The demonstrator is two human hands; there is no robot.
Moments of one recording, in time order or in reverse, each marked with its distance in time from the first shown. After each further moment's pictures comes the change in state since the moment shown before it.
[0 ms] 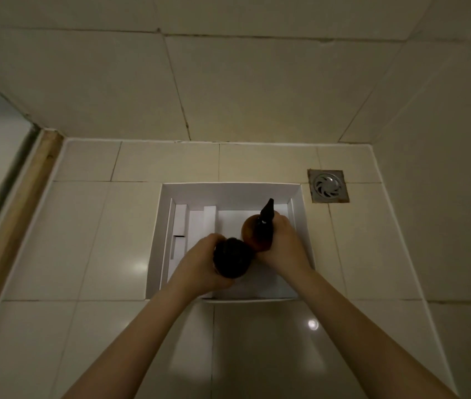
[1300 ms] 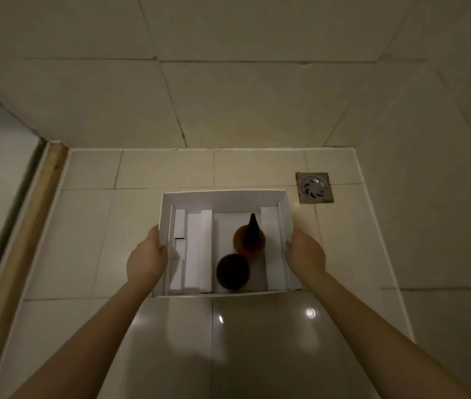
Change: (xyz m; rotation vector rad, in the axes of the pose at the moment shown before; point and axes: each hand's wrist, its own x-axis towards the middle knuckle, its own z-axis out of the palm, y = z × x) left_hand -0.015 -0.035 -0.066 0.254 0.319 -0.373; right_hand -0.029 -0.001 -0.059 -0.393 -0.006 0.354
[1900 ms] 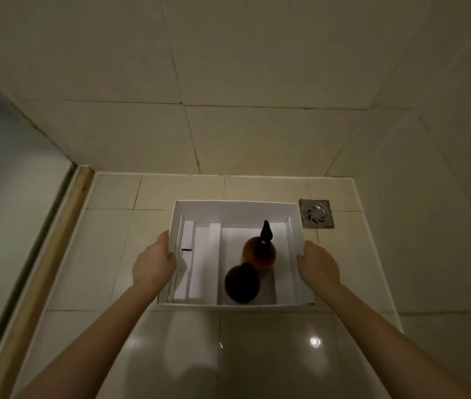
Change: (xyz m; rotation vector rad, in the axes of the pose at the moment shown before) left_hand -0.013 0.030 -0.071 0.019 -0.011 0.068; right_hand -0.018 -0.016 -0.062 -0.031 -0.005 -0.041
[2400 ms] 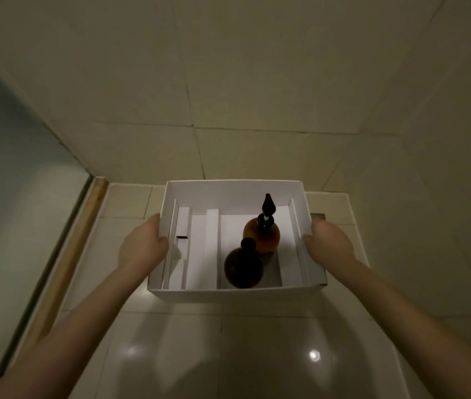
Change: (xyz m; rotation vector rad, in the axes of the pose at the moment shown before) left_hand -0.017 0.031 -0.104 -0.036 0.119 0.037; right_hand -0.012 -0.041 -0.104 -0.035 0.056 -0.066
